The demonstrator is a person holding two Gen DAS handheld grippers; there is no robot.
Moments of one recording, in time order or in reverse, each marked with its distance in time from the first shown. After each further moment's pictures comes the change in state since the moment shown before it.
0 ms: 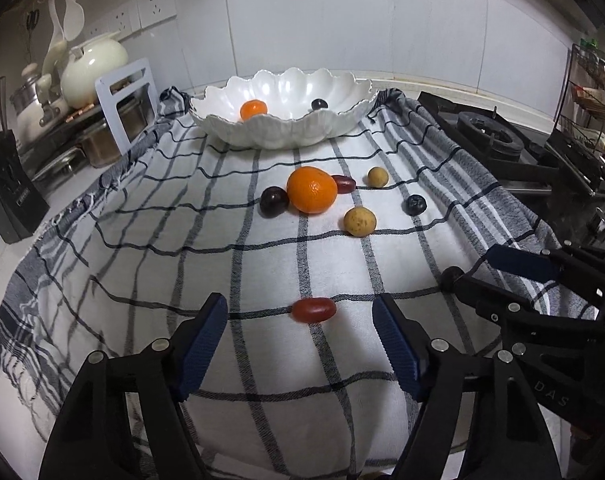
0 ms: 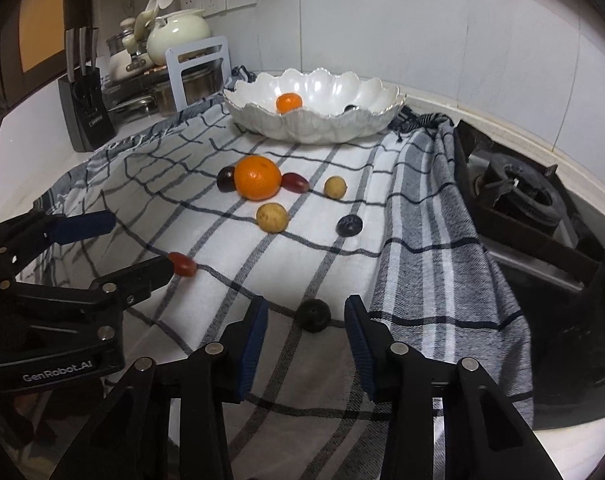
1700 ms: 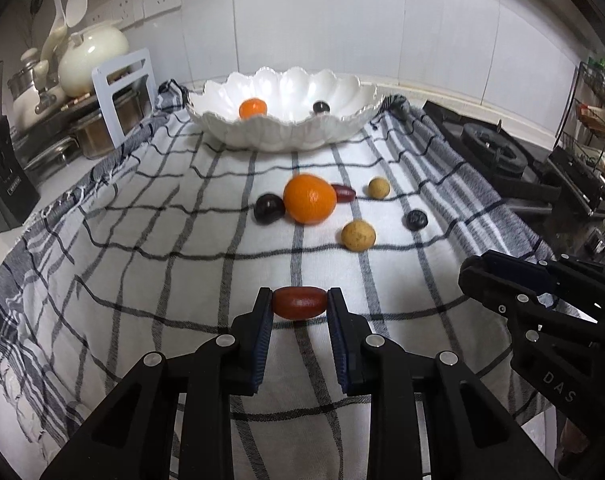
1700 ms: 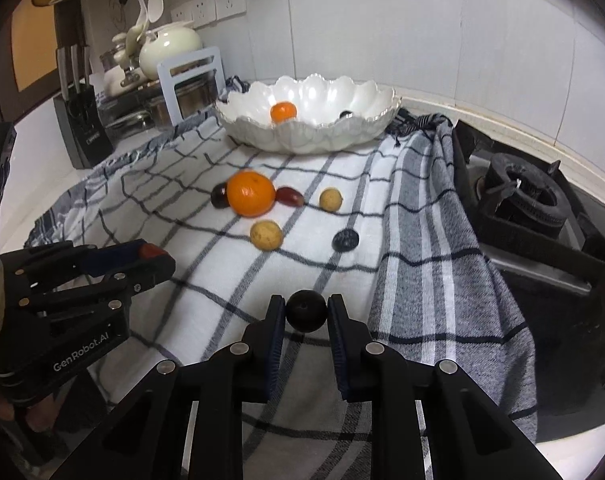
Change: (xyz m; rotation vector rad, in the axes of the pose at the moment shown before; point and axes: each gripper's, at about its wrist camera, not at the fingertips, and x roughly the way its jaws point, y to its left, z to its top) left arm 0.005 0.003 0.012 -0.042 -0.012 -0.020; right arm 0.000 -0.007 0.011 0.042 -0.035 0.021
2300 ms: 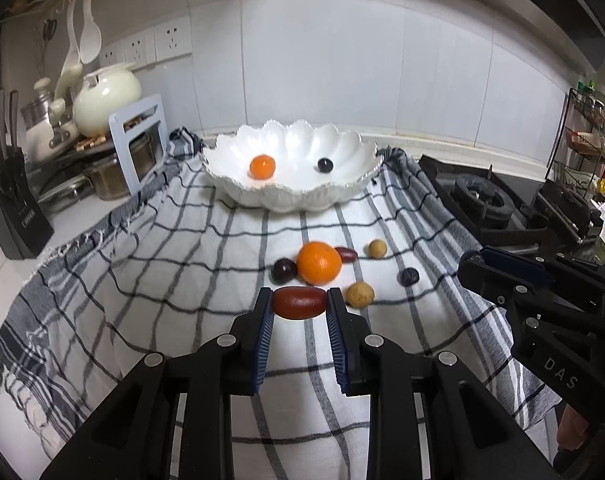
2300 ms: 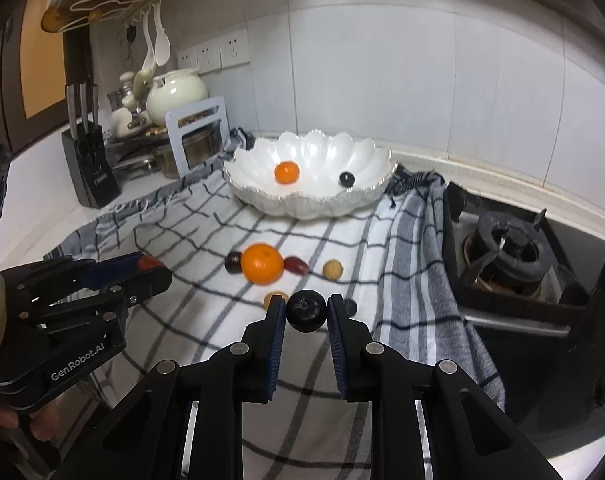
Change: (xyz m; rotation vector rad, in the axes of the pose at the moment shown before) left arm -0.038 0.014 0.028 0.004 -0.130 -0.006; right arm -0.035 0.010 0.034 -0.005 -0.140 -0.017
